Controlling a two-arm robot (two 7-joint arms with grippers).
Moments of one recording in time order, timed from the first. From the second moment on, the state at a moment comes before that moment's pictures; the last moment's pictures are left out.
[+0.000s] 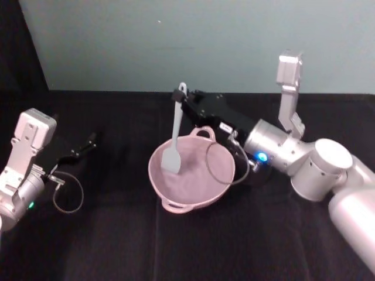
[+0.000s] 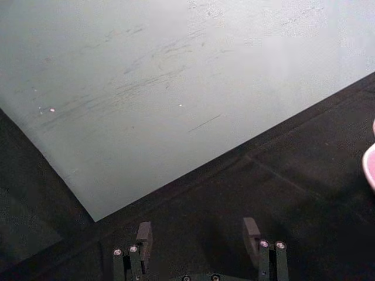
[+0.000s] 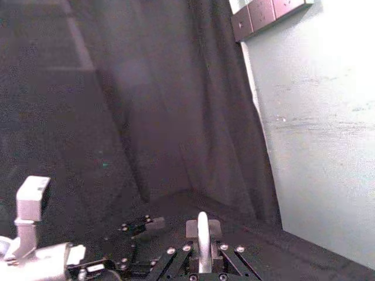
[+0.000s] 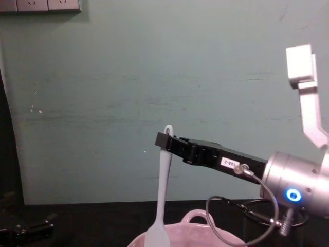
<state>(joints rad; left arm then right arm) -0.20 0.60 0.45 -1.41 -0.25 -0.12 0.03 0.56 0.23 -0.52 -1.07 0.70 -0.12 0.75</state>
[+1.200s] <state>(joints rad) -0.20 0.60 0.45 -1.41 -0.25 -0.12 0.03 0.40 0.37 -0.46 -1.31 0.71 -0.08 0.67</state>
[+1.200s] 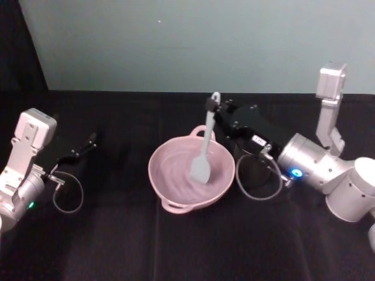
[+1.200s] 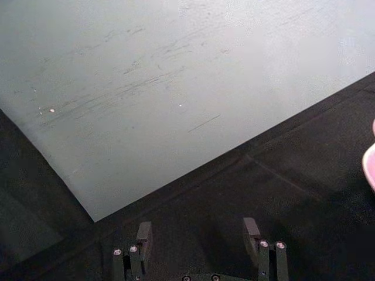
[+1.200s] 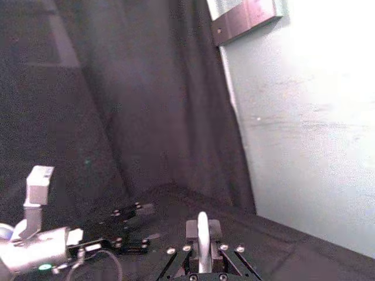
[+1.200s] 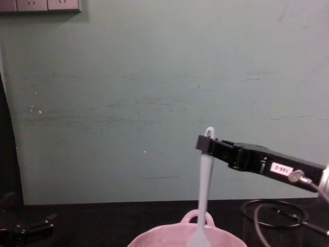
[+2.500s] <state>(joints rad) -0.20 0.60 0.45 -1.41 -0.25 -0.12 0.03 0.52 0.31 -0.45 -1.12 0.68 -0.11 0.69</state>
